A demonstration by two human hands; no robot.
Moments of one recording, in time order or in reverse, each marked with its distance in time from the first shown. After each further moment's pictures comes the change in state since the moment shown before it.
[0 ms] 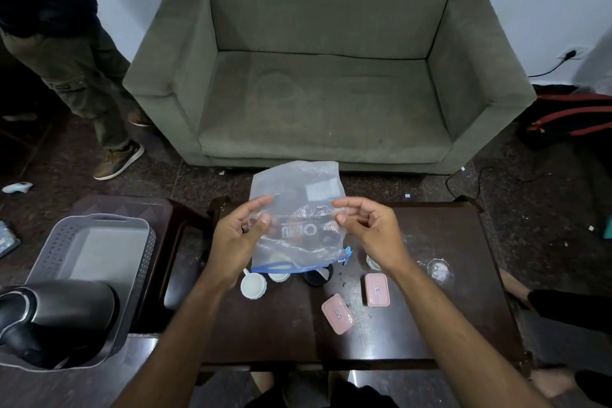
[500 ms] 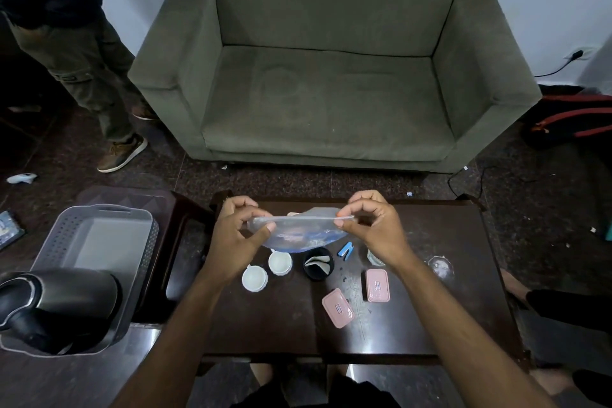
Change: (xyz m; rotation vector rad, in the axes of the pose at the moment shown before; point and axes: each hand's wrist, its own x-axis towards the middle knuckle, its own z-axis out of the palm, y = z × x) left_hand -0.005 -0.016 -0.014 0.399 0.008 0.137; right_hand -0.005 -0.002 -0.002 -0.165 0.038 -0.087
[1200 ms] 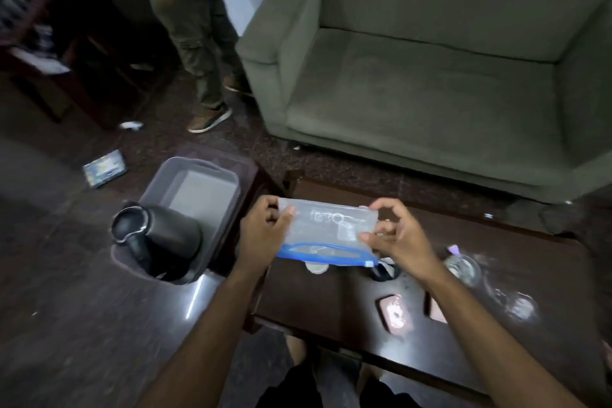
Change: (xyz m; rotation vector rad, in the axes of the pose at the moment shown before) left_hand -0.038 -0.046 -0.060 -0.074 0.350 -0.366; right_hand -0.003 0.008 0.089 0.115 -0.357 0.260
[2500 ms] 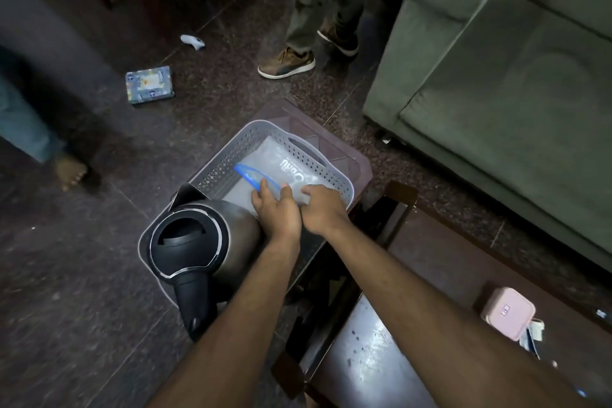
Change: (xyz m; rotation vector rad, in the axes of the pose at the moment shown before) left_hand 0.239 -0.244 -0.085 -0.359 0.506 -0.581; right_hand 0.306 0.097 0.389 -0.943 -0.360 0.152
